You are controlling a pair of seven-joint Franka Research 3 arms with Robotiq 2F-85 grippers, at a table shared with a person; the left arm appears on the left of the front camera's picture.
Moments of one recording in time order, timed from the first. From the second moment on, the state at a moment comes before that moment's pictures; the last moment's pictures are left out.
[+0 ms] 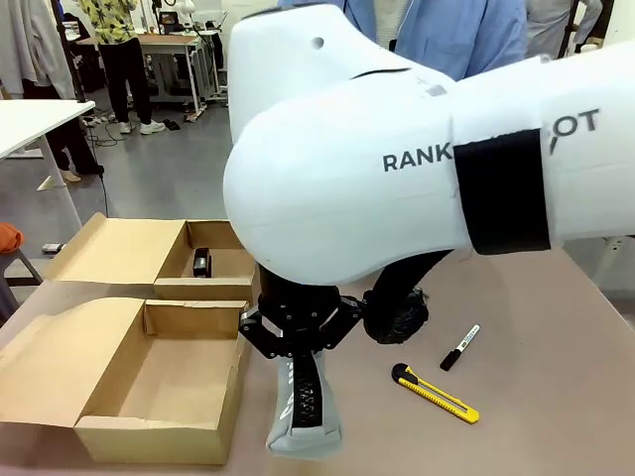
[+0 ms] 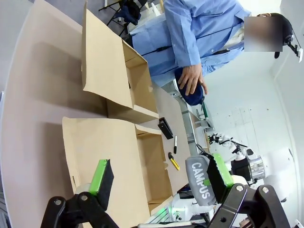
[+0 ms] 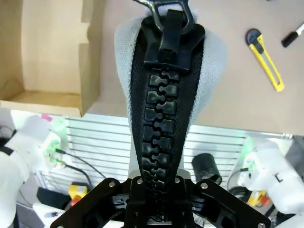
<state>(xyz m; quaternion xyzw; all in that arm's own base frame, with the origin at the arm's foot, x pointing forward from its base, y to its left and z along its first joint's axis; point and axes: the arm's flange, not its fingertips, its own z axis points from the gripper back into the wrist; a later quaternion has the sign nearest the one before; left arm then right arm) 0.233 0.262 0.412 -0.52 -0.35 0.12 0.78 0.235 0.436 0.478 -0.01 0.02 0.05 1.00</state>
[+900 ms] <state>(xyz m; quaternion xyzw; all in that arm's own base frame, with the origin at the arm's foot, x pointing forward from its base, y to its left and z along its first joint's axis) 0.233 0.262 0.412 -0.52 -0.35 0.12 0.78 0.227 0.478 0.488 0.04 0.06 0.00 1.00</state>
